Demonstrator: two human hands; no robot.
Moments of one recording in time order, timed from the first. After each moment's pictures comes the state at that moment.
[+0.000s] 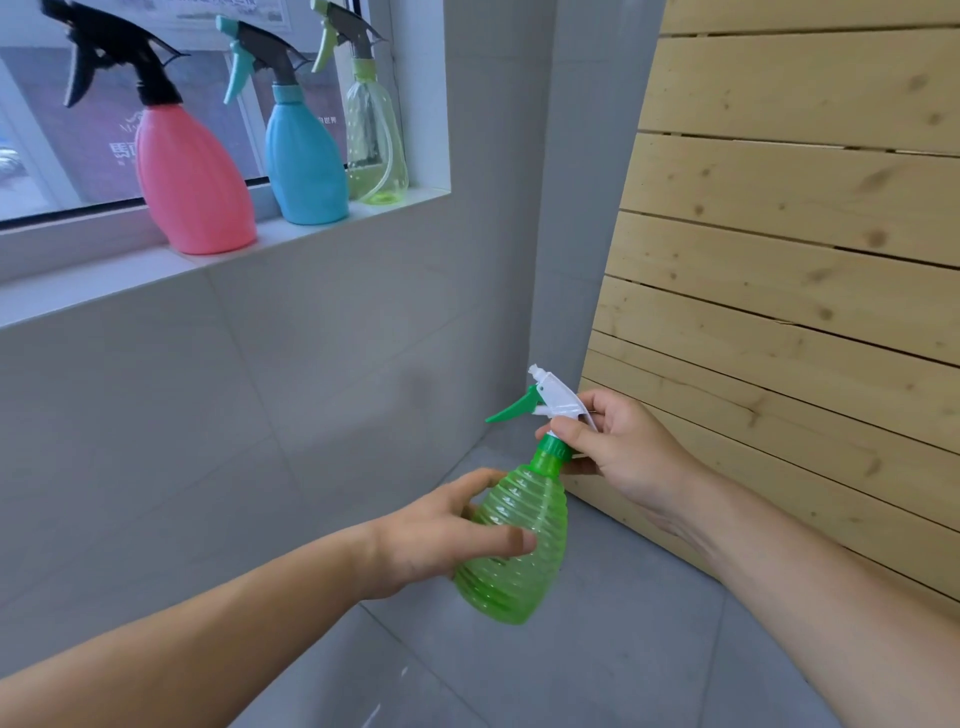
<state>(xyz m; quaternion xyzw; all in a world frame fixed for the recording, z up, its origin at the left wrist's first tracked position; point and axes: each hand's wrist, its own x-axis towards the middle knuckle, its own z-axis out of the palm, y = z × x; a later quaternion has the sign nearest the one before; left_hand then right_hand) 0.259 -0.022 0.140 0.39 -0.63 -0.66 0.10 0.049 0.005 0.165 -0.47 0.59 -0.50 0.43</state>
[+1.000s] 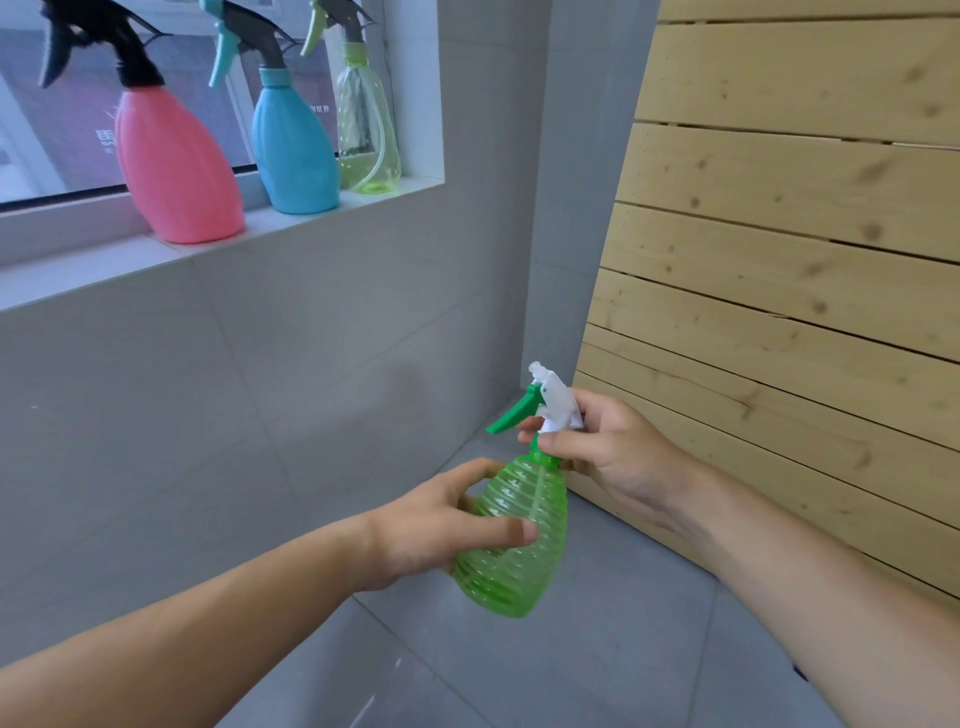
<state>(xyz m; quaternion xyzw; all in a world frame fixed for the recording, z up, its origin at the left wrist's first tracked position) 0.256 -0.022 0.144 0.37 -0.64 -0.67 0.11 0.047 0.006 0.163 -0.50 0.52 -0.48 0.50</state>
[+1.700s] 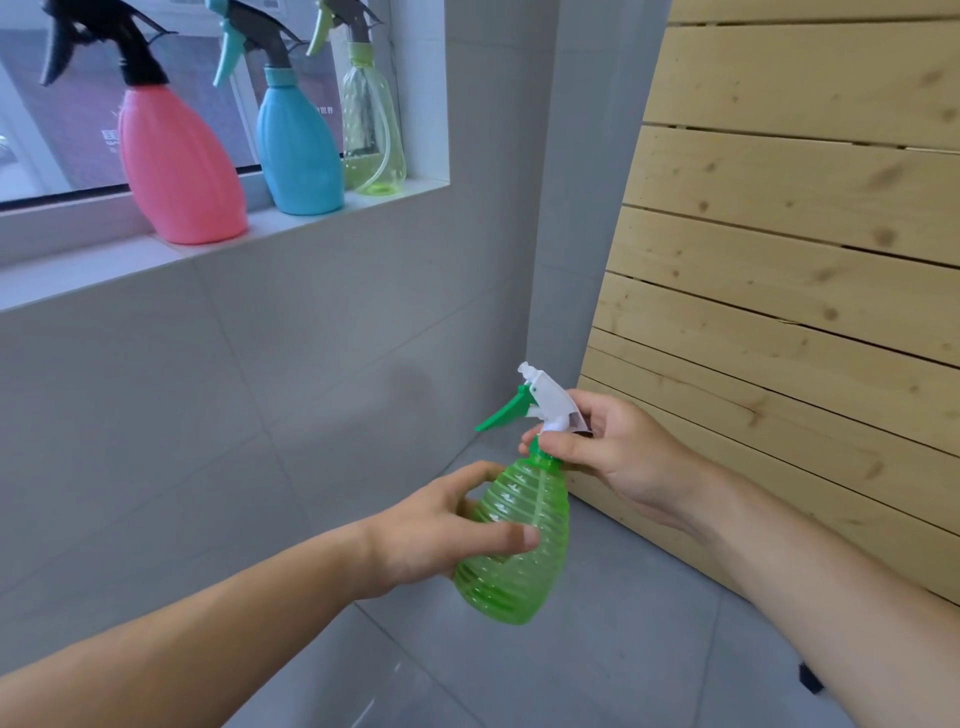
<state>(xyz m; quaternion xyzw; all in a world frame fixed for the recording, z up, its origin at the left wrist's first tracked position) 0.258 -0.026 0.141 0.35 -0.63 -0.68 0.13 0.045 -0.001 0.165 -0.53 0.51 -0.47 0.49</state>
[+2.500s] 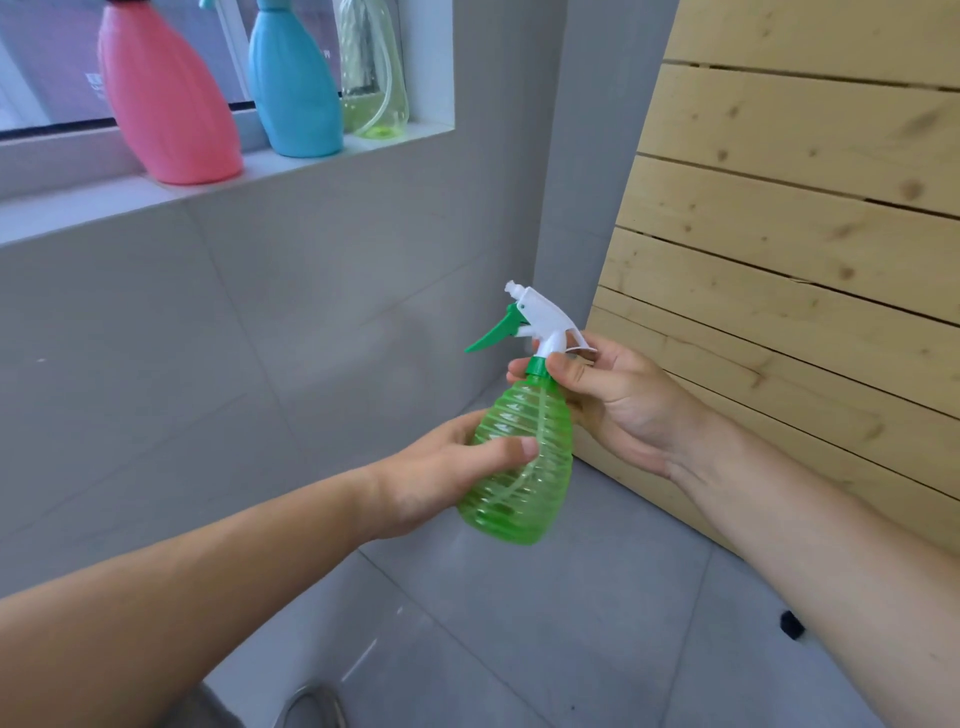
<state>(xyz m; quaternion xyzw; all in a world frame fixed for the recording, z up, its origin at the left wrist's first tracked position) 0.250 -0.023 0.143 0.31 -0.61 -0.71 0.18 0.055 -0.001 0.174 -0.39 0.40 -0.55 0.62</state>
